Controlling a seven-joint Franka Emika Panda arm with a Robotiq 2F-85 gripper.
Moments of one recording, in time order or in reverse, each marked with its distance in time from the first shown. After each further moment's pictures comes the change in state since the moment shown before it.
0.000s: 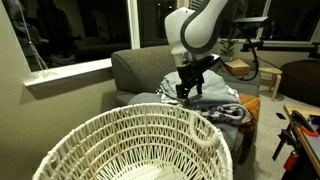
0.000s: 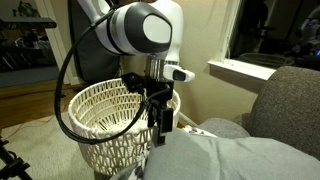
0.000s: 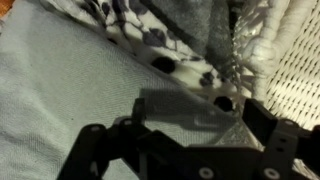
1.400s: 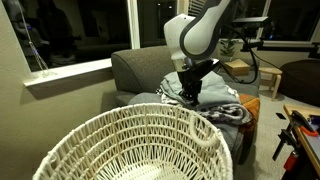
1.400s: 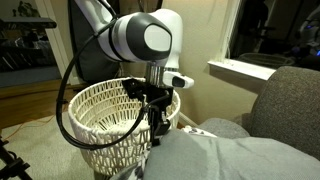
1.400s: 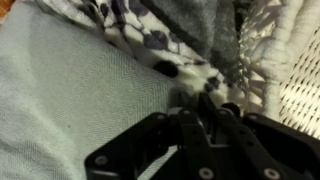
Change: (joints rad) arm 0.026 0.041 -0.027 0.013 -0.001 0.007 0.014
